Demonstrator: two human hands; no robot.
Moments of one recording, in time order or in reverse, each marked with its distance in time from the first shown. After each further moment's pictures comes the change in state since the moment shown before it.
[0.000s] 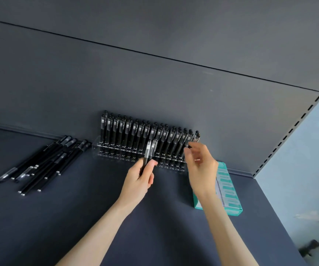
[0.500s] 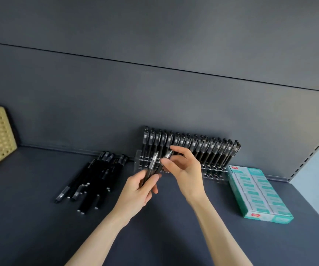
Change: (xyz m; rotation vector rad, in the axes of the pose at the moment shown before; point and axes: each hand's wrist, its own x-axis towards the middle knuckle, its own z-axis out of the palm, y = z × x) left_hand -0.007 0.027 -0.132 -0.016 -0.180 -0.010; right_hand -0.038 -0.077 0.121 0.371 -0.310 0.174
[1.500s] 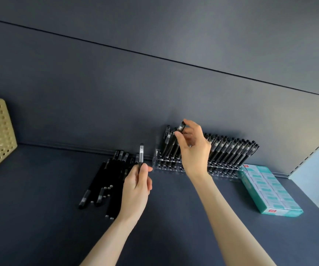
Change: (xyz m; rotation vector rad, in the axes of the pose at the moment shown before) left_hand 0.008 -0.012 -0.064 -0.050 0.299 0.026; right_hand 0.054 0.000 0.071 -0.407 0.344 -0.390
